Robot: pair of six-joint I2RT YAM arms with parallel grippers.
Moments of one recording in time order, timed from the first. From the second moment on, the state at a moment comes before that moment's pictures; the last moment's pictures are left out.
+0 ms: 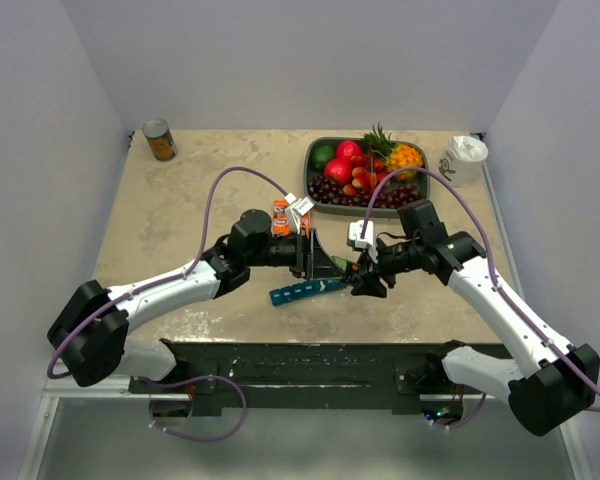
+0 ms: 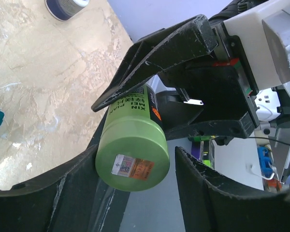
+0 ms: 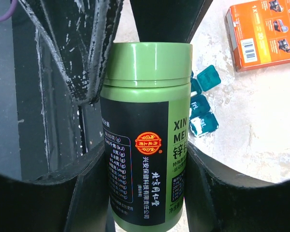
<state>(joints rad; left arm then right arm) -0.80 1.35 0.79 0.33 0.63 -0.87 0.44 1.09 0.95 -0.83 -0.78 -0.69</state>
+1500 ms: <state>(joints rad) -0.69 1.01 0.63 0.48 0.60 -0.67 0.44 1.19 0.94 -0.79 -1.04 -0.64</state>
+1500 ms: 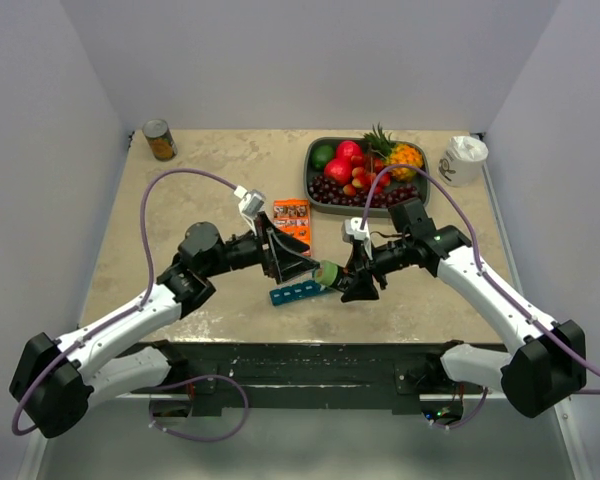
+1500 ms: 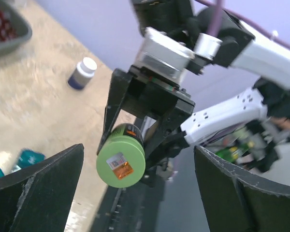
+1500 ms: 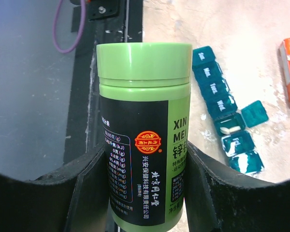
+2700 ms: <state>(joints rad) -0.80 1.24 0.79 0.26 0.67 -0.27 0.45 1.18 0.92 -0.73 -0.98 -0.63</state>
